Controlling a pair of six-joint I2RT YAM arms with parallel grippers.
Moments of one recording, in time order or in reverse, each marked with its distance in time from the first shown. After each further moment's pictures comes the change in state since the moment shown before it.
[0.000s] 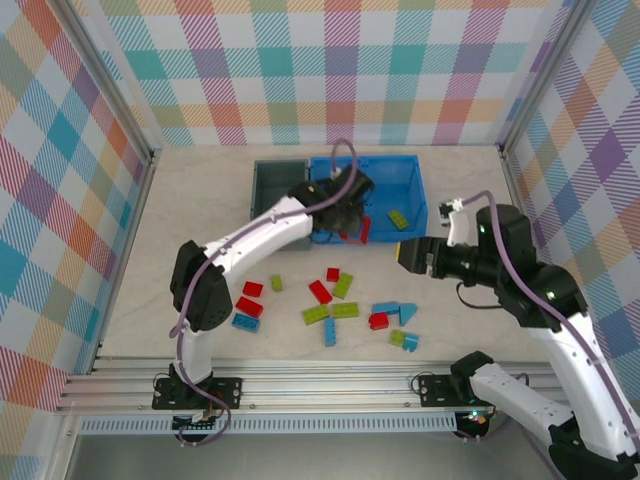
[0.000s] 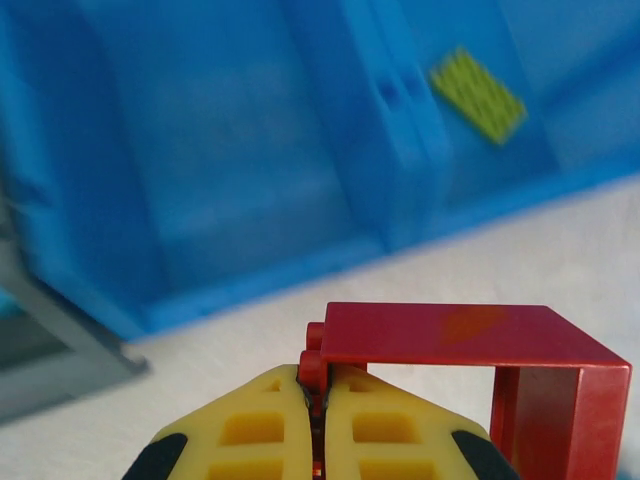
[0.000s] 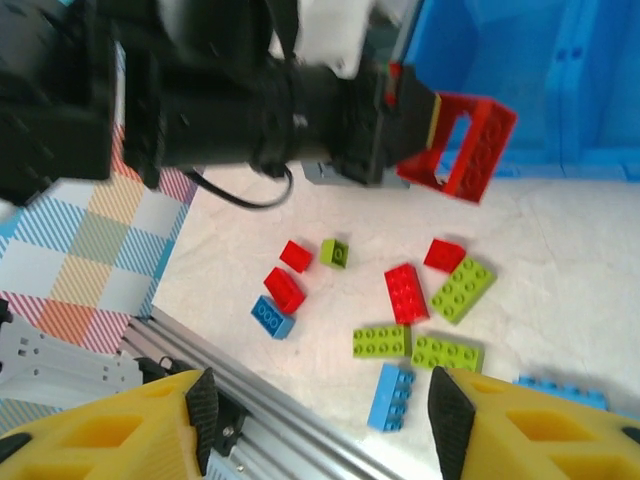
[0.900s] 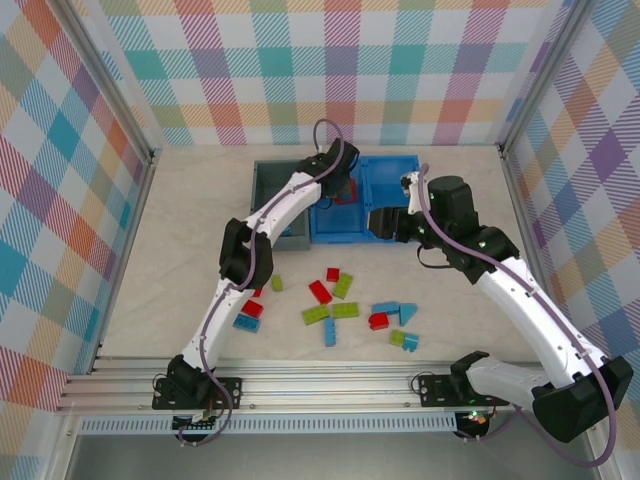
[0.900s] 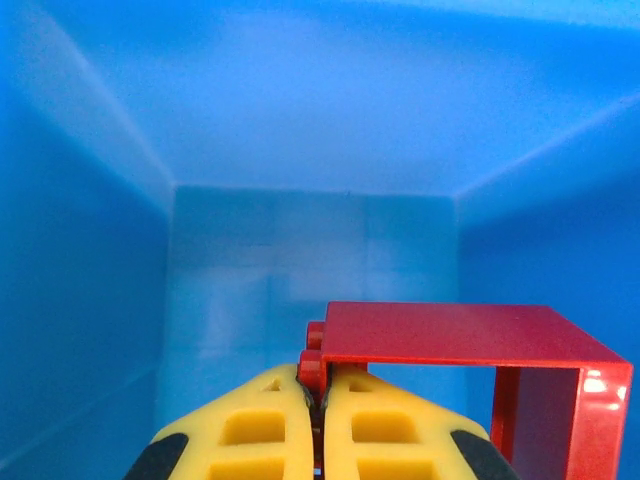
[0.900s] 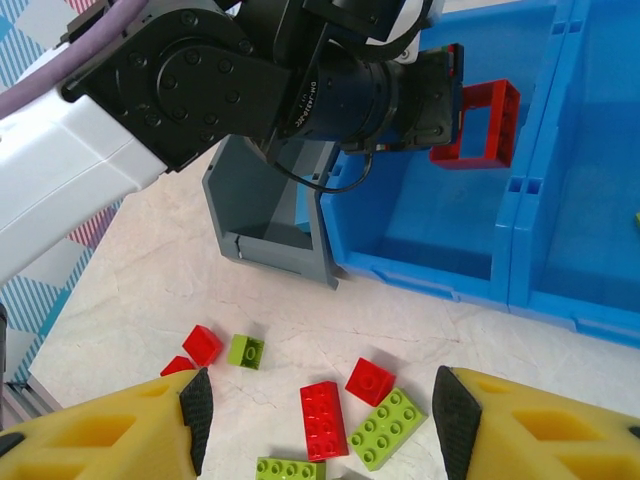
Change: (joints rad) left arm 0.197 0.588 0.575 0.064 -0.005 -0.105; right arm 0.000 0.251 -0.107 0.369 0.114 -0.121
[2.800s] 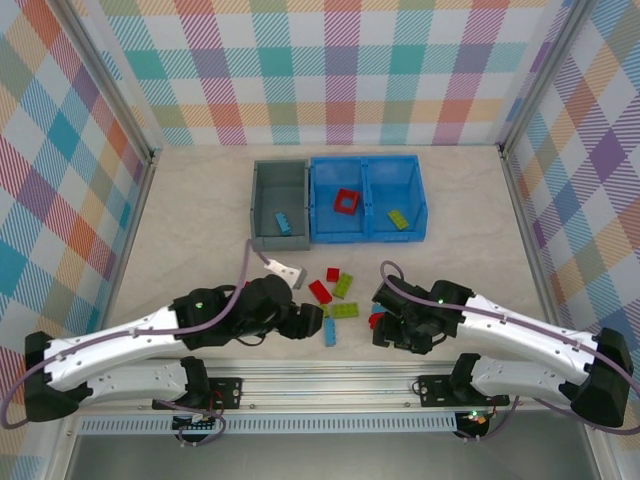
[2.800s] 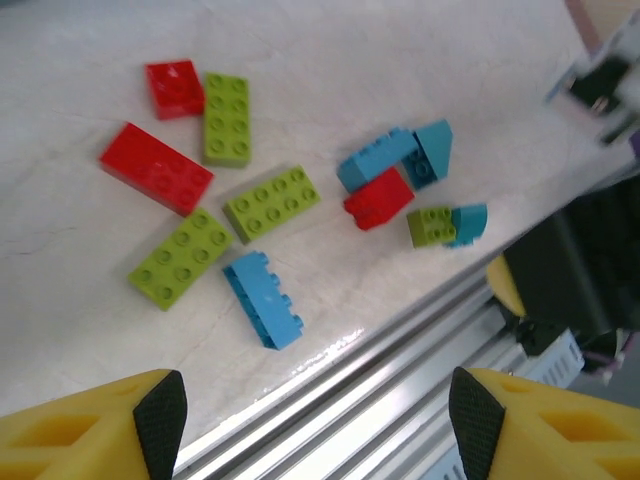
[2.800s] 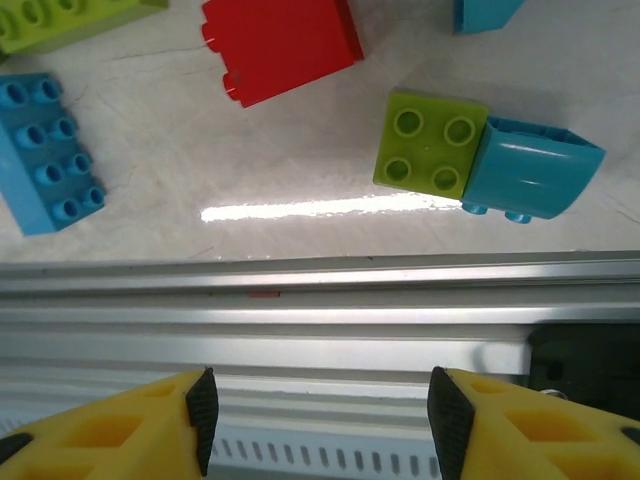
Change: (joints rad) left arm -0.603 -1.647 -1.601 0.134 0.052 -0.188; right arm 0.555 -0.077 -0.368 -0.509 0.181 0.793
